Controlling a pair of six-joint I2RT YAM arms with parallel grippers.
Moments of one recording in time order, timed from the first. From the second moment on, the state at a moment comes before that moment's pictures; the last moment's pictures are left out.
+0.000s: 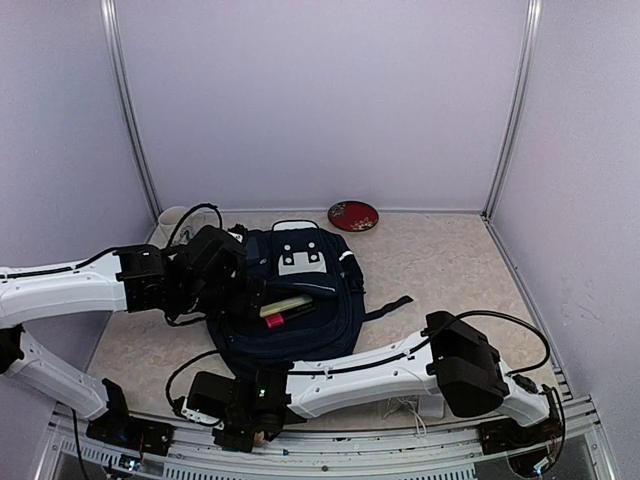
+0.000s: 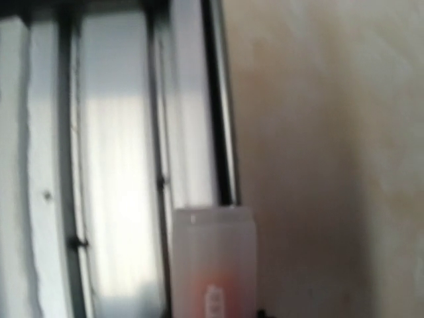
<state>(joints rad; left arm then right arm) -0.99 1.31 1.02 -0.58 -0.53 -0.48 1.53 2.43 1.98 -0.54 0.08 0.00</state>
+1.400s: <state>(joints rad) -1.17 1.49 0.98 -0.54 -0.54 -0.07 1.13 1.26 0.85 -0.02 -0.14 -0.14</state>
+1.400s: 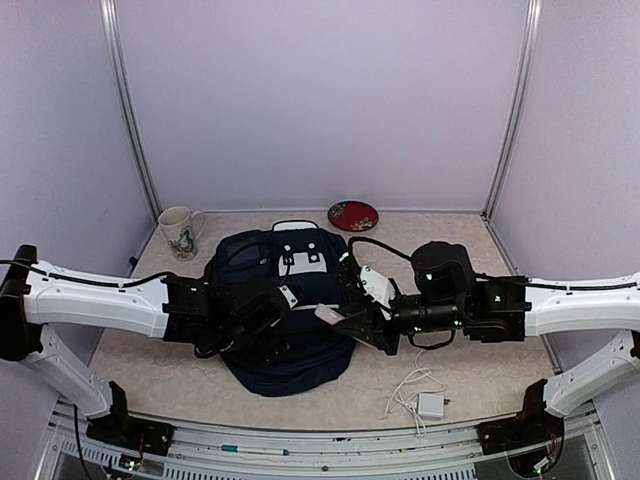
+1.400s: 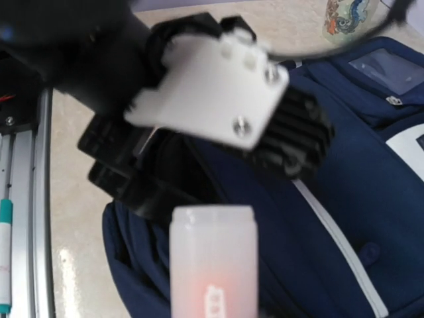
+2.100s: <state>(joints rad) -1.13 1.37 0.98 -0.48 -0.65 -0.04 1.12 1.30 0.85 -0.01 -0.12 -0.20</state>
